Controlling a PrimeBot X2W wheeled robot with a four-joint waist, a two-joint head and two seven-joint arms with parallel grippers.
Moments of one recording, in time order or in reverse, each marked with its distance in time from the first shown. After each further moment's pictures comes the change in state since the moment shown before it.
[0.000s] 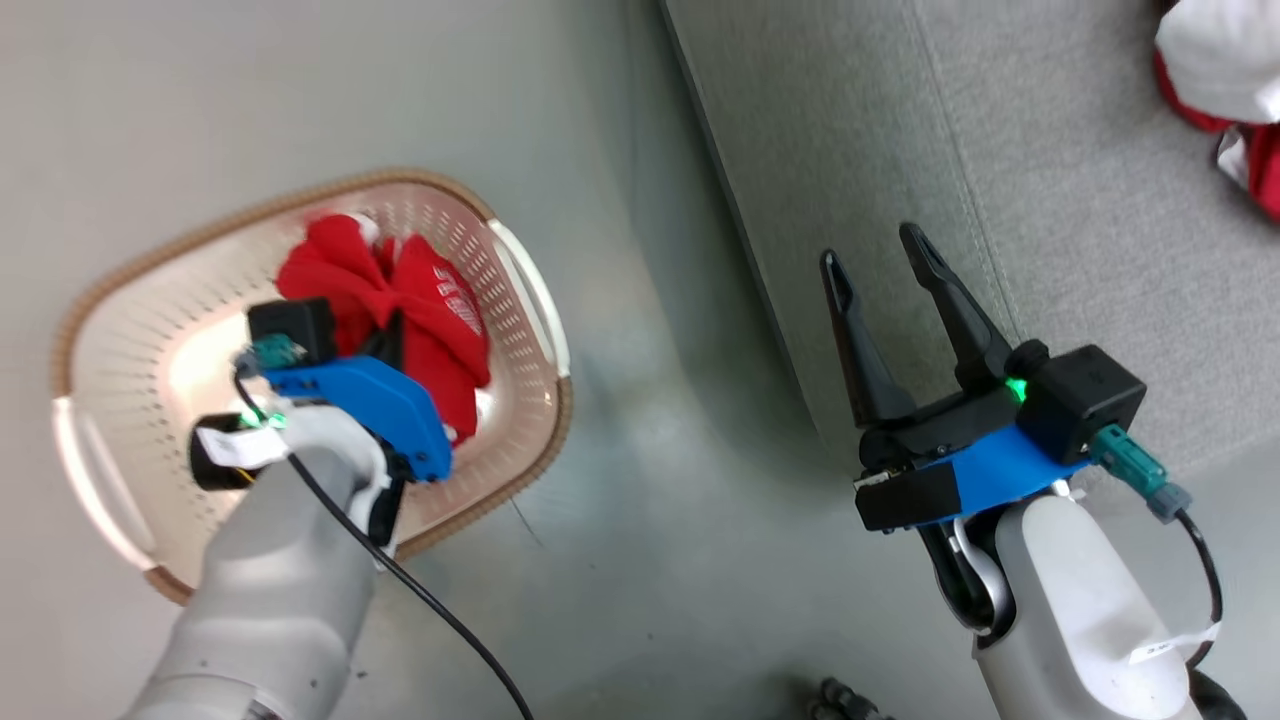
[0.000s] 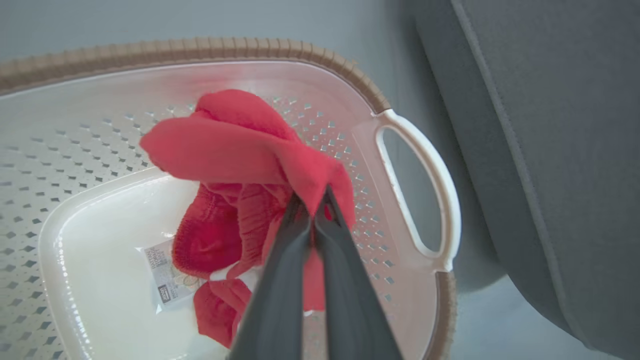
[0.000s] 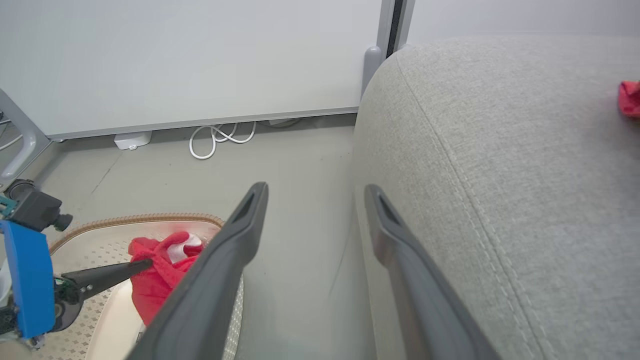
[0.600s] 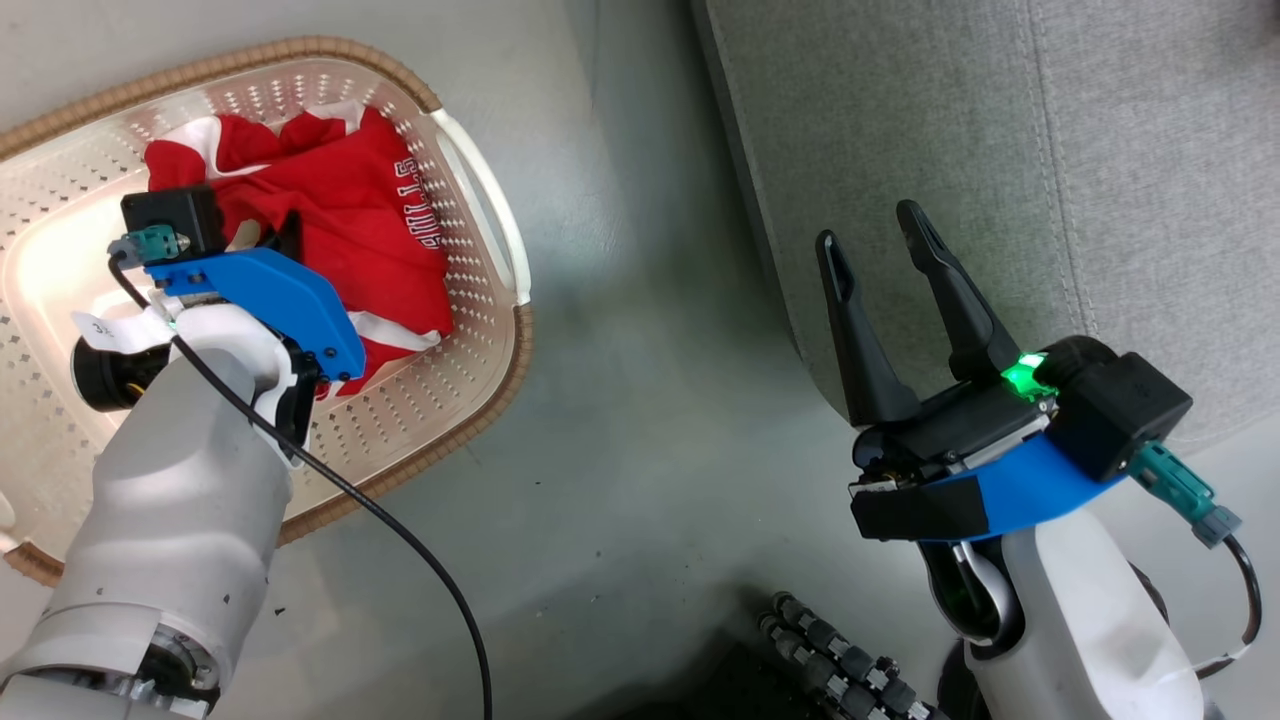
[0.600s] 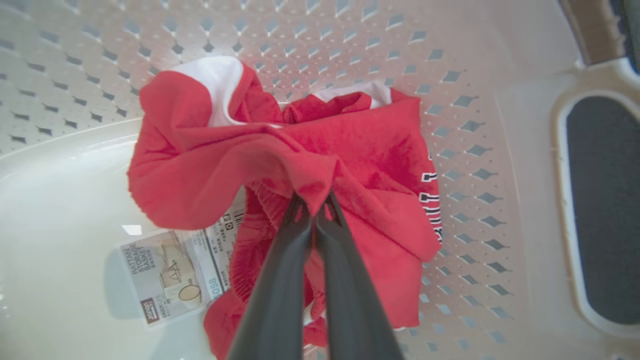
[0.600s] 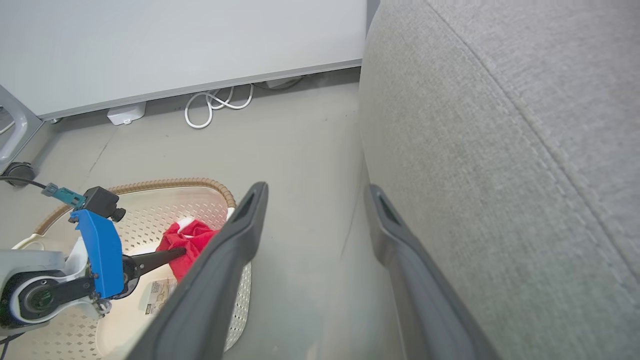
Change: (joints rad) left arm -0.131 0.083 0.049 -0.003 -0.004 0.036 0.089; right arm 0.030 -0.001 0.034 -0.145 0.091 0.000 0.000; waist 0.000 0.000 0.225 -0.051
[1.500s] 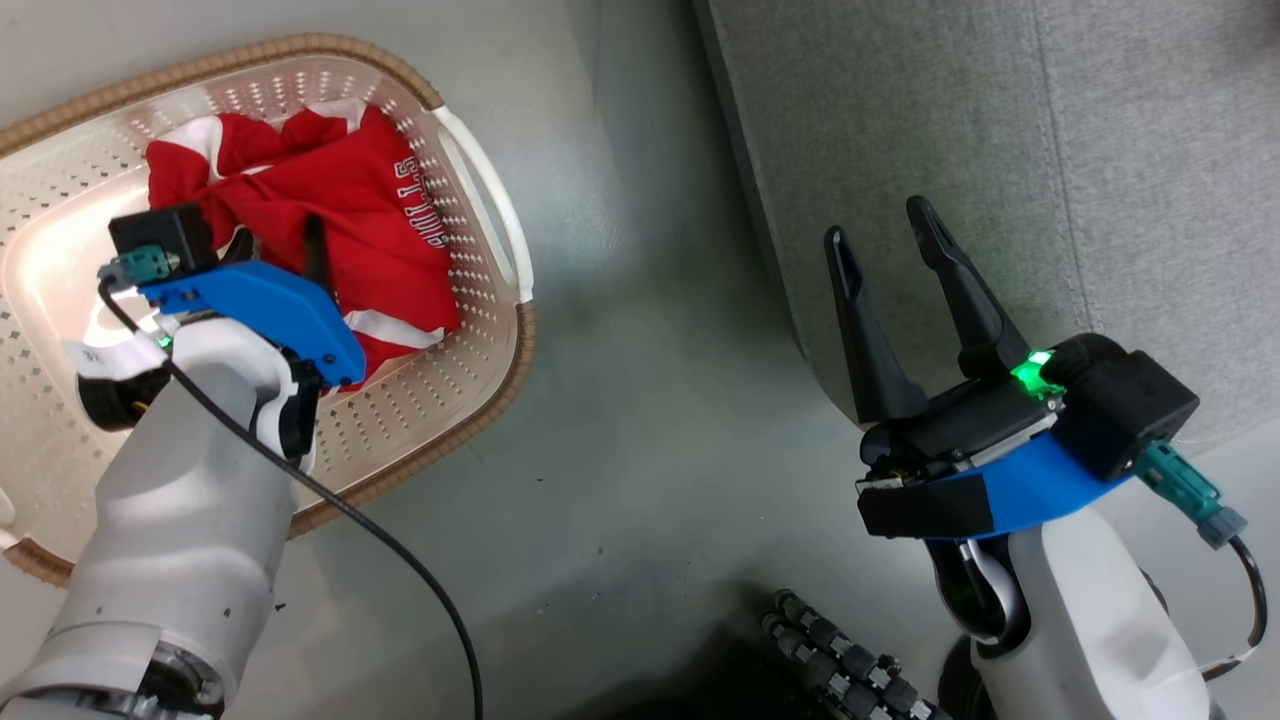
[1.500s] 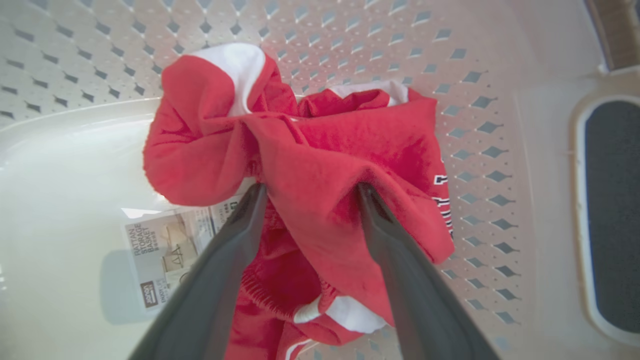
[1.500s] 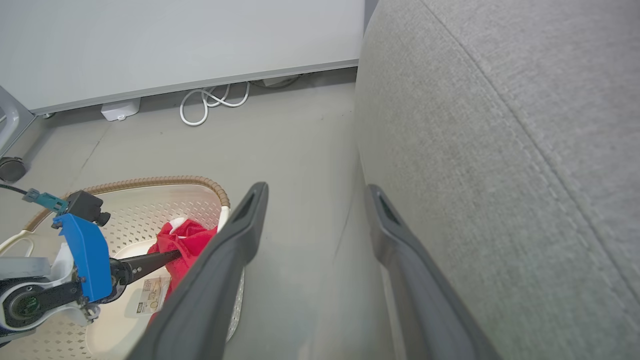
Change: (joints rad) left arm 0.055 0.007 0.055 -0.068 -0.014 0.036 -0.020; right arm -0.002 0.000 -0.015 0.004 -0.018 0.000 0.000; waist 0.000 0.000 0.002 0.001
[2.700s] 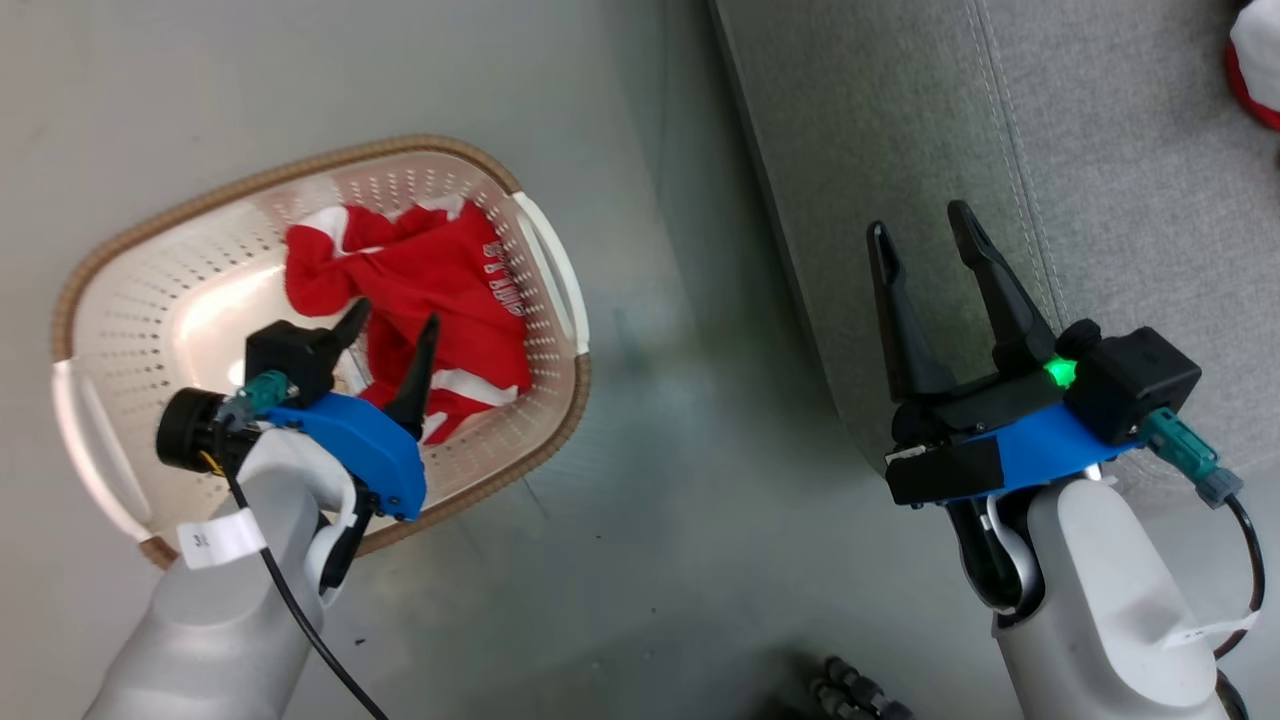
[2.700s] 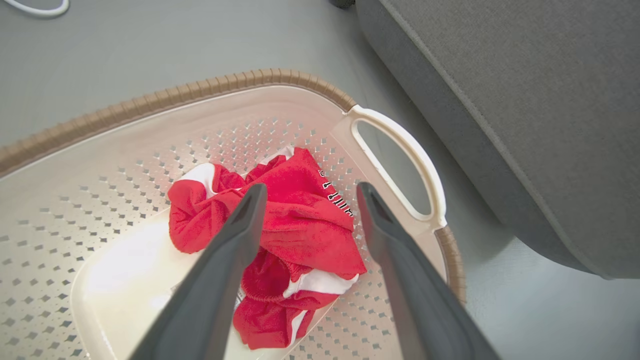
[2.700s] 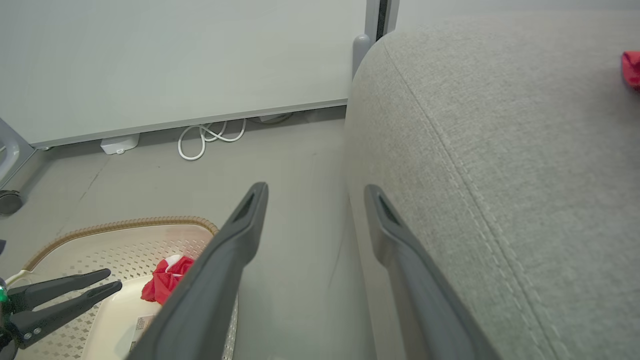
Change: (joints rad) left arm 0.284 0.077 -0.114 -0.396 0.217 -0.086 -0.055; right arm -0.034 0.000 -0.087 0.142 -0.044 0.000 0.001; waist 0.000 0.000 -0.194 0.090
